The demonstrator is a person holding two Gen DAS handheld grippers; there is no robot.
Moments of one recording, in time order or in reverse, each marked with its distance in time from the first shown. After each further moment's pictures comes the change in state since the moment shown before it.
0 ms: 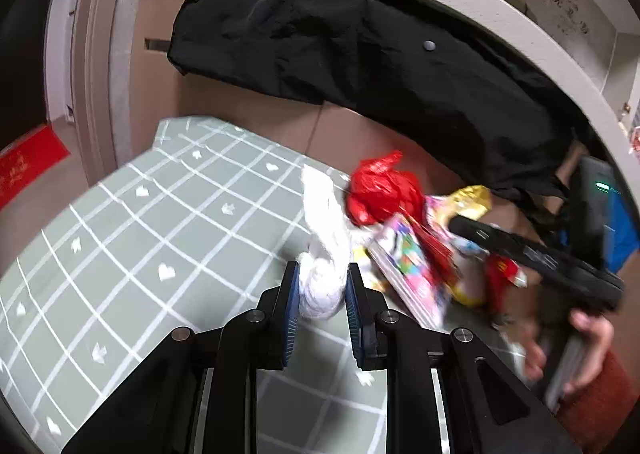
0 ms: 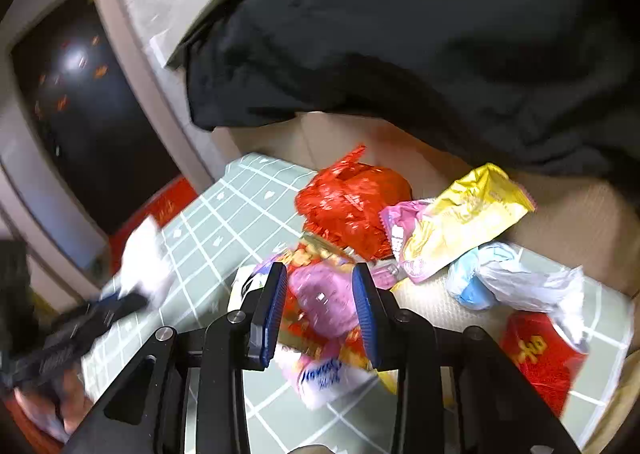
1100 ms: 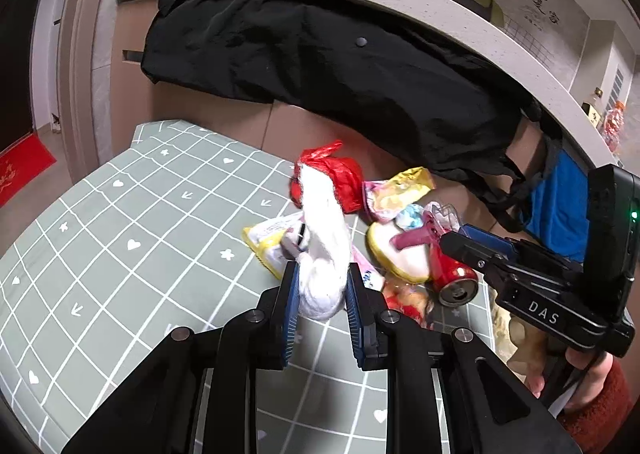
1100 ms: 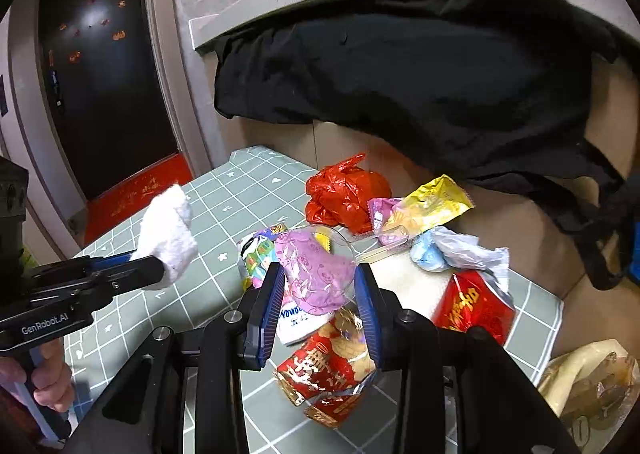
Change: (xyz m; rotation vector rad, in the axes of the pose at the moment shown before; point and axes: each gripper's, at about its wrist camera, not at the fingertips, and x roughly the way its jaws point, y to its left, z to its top) left arm -0.031 -0.059 -0.021 0.048 -0.014 -0.043; right arm -0.095 0.035 -0.041 -0.244 -0.047 -0.110
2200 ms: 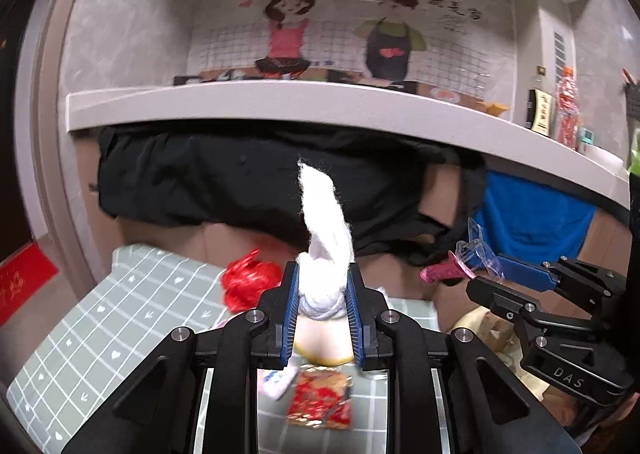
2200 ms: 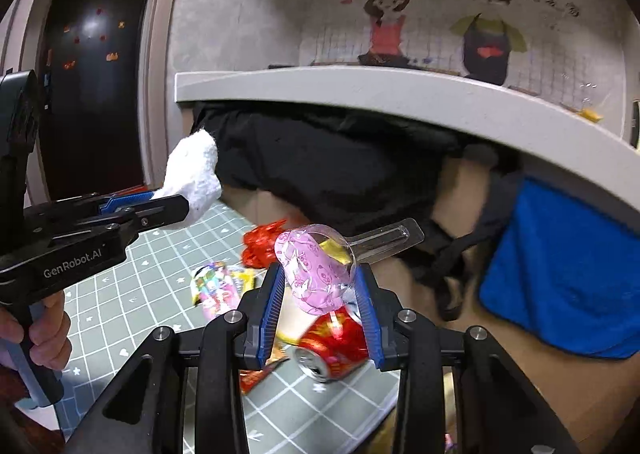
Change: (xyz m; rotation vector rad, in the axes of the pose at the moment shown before) left arm -0.038 -0.154 0.038 0.266 -0.255 0.011; right arm -0.140 -0.046 -0.002 -0.080 -0.226 -0.186
